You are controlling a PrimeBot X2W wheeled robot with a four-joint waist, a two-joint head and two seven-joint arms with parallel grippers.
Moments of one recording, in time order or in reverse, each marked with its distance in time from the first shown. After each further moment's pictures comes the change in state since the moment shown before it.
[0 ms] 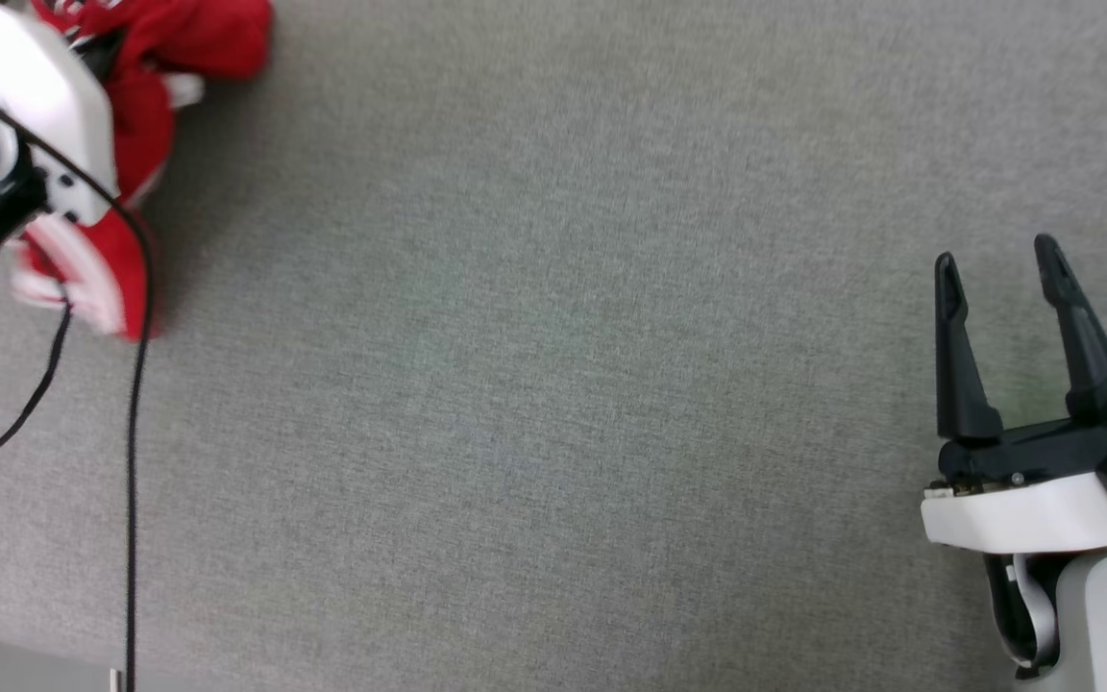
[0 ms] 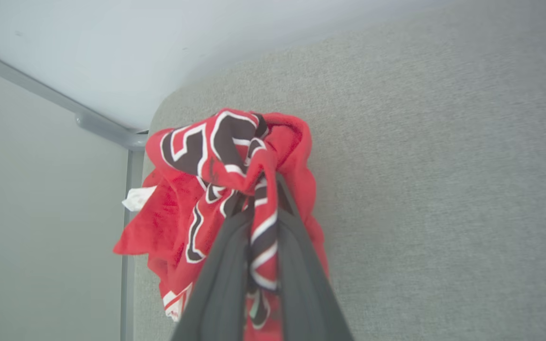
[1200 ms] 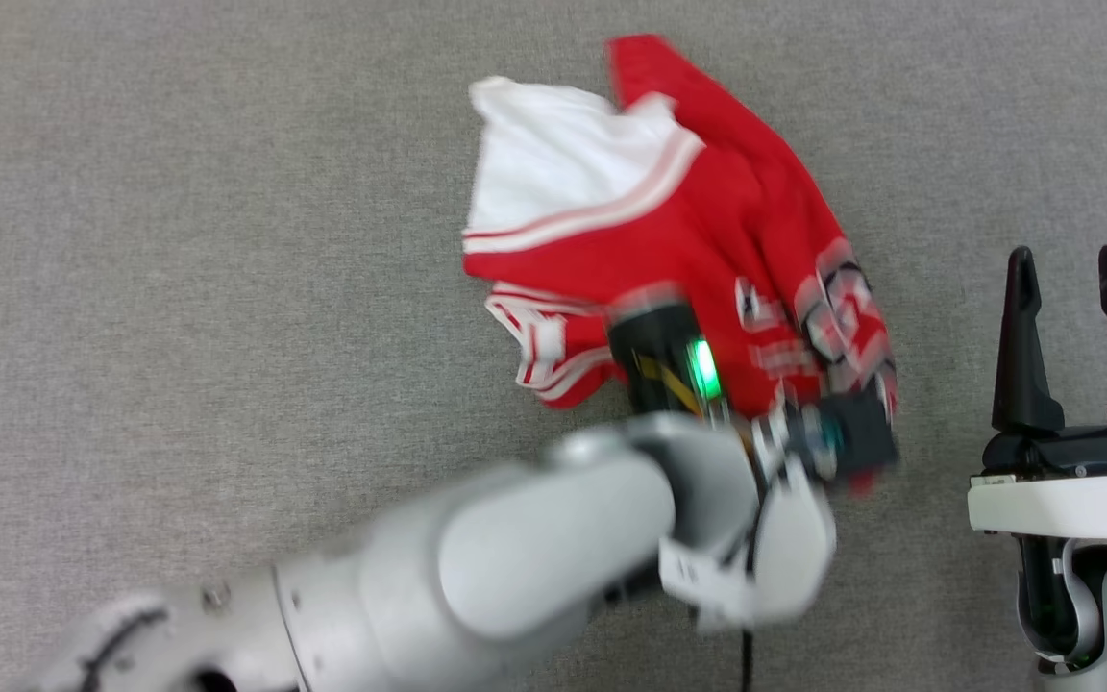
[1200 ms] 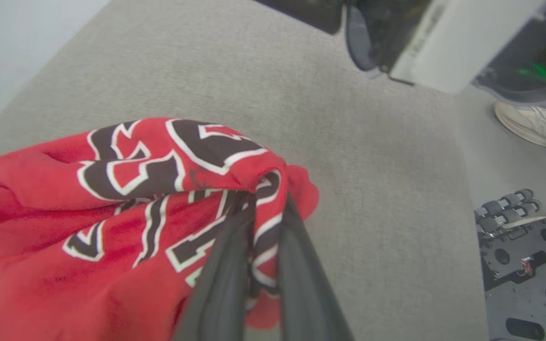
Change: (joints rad) left arm 0.101 -0.554 -0.543 -0.322 0.161 0.000 -0.092; right arm 0.001 0.002 -0.079 0.030 0.195 0.000 0.000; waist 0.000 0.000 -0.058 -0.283
